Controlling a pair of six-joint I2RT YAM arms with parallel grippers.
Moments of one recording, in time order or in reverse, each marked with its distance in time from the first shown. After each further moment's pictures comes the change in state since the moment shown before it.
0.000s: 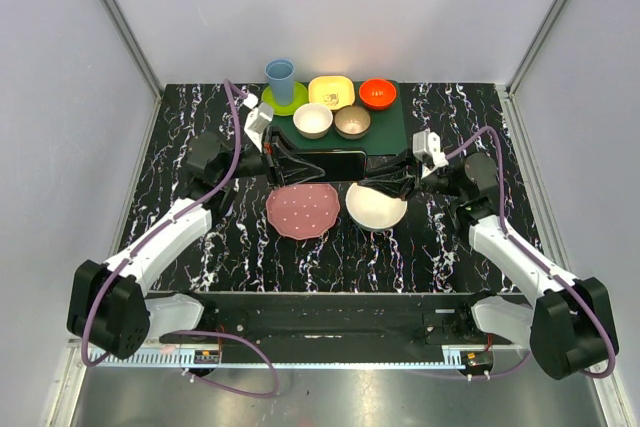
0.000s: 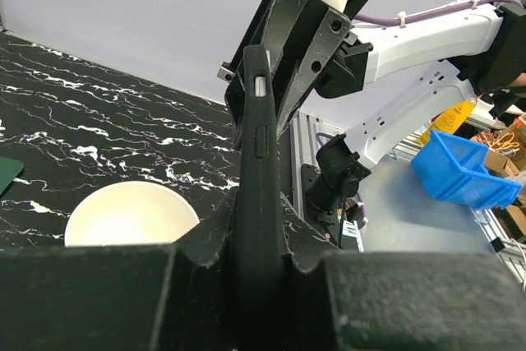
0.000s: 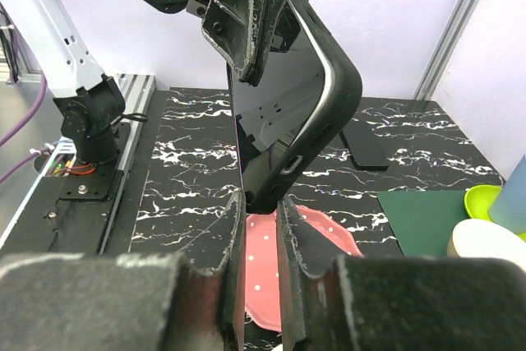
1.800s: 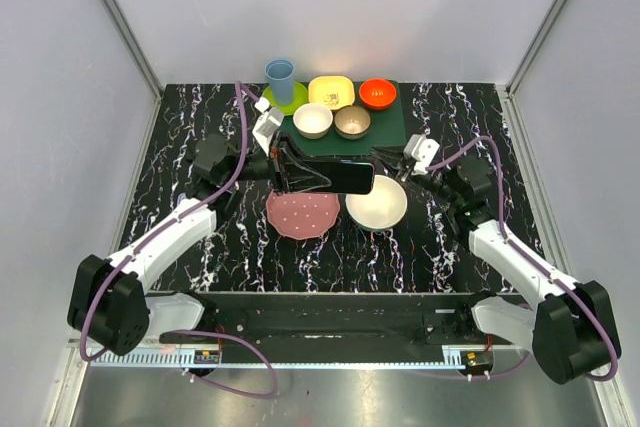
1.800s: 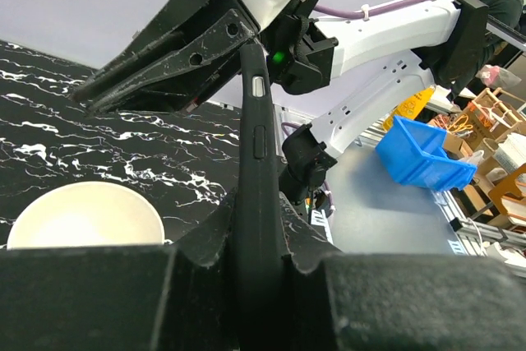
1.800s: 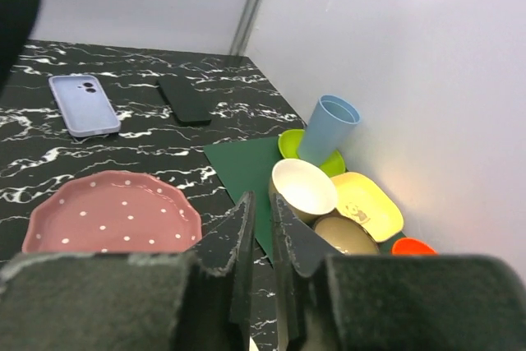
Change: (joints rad) left arm -0.050 0.019 0.002 0.034 0.042 -0.059; right arm 0.019 -0.029 -0.042 -0.140 0.430 -0.465
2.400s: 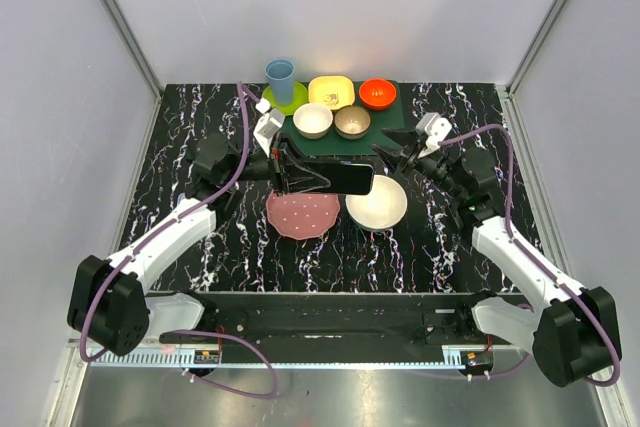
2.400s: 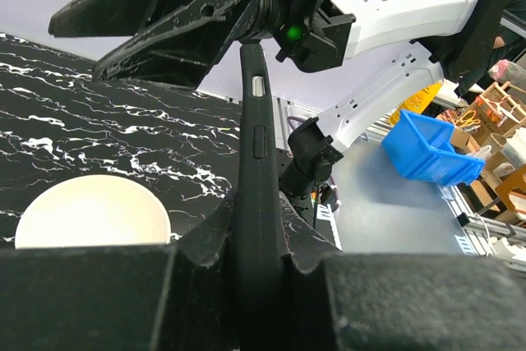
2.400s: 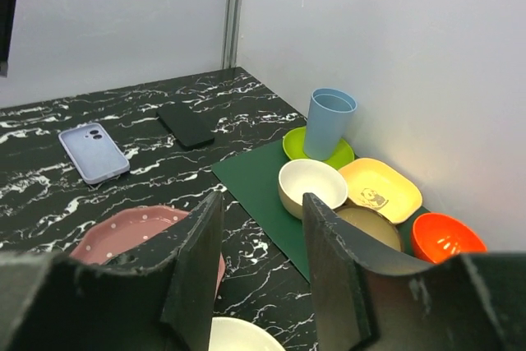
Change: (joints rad) left arm 0.001 -0.002 0.000 -0.030 0.011 0.034; right arm -0.008 -0.011 0.069 -0.068 0.122 0.193
